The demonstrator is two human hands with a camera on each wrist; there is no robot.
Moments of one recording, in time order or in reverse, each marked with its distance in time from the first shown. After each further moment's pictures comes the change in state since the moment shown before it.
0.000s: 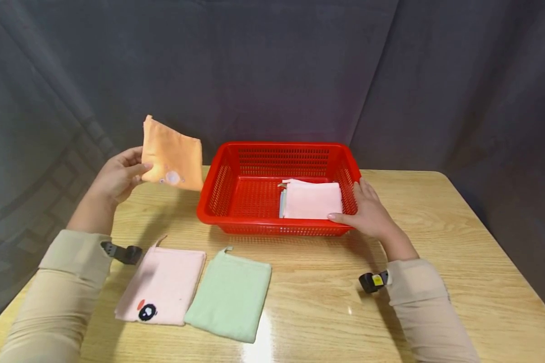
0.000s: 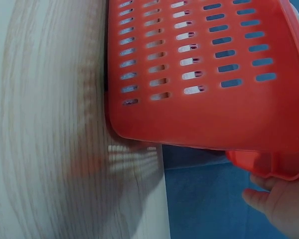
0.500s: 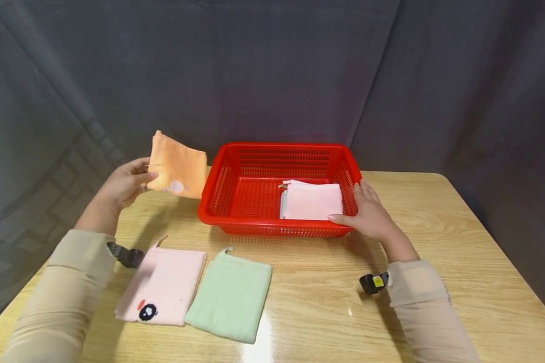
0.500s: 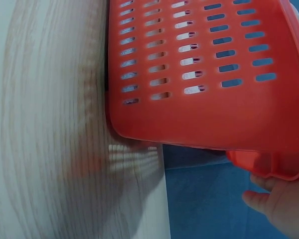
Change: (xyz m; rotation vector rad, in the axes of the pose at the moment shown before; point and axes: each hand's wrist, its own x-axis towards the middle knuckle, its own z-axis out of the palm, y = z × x) left_hand 0.006 -0.019 -0.009 0.144 -0.036 -0.104; right_hand 0.001 0.000 0.000 -0.003 -0.009 0.004
